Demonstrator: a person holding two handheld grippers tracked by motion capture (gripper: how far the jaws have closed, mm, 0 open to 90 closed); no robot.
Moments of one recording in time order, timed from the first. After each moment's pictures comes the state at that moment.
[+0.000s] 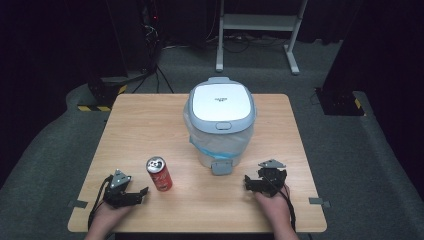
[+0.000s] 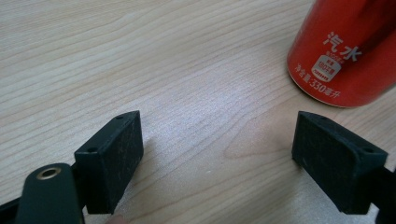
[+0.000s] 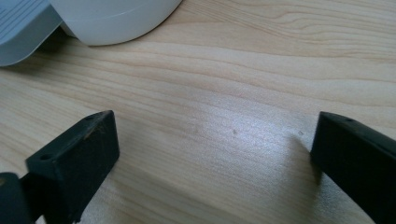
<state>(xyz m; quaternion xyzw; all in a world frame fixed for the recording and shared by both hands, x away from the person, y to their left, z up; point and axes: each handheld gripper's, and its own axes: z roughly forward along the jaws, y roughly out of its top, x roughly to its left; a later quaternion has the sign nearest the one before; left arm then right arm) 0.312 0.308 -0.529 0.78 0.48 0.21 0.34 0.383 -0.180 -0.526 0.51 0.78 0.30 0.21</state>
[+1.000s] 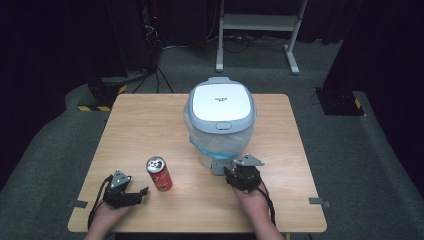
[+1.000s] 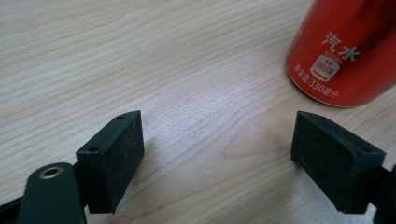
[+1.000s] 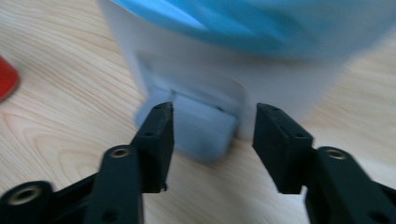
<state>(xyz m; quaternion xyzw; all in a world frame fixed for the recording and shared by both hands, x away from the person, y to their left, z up) 0.312 0.308 -0.529 0.78 0.48 0.21 0.34 0.368 -0.102 -0.480 0.44 0.79 0.38 0.21</state>
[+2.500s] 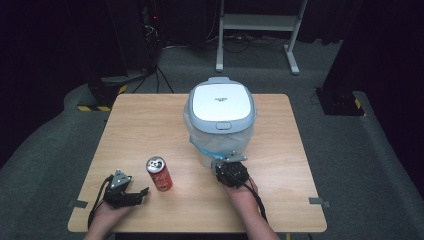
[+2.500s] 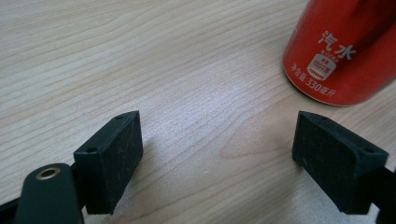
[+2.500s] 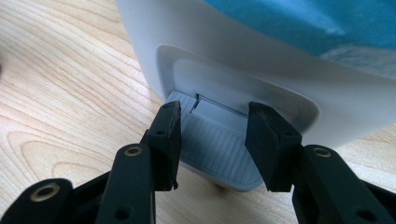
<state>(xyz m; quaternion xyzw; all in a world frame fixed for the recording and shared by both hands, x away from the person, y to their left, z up) 0.312 0.307 -0.529 0.78 0.48 0.21 0.35 0.382 -0.071 -0.492 0.43 0.81 0.33 0.20</state>
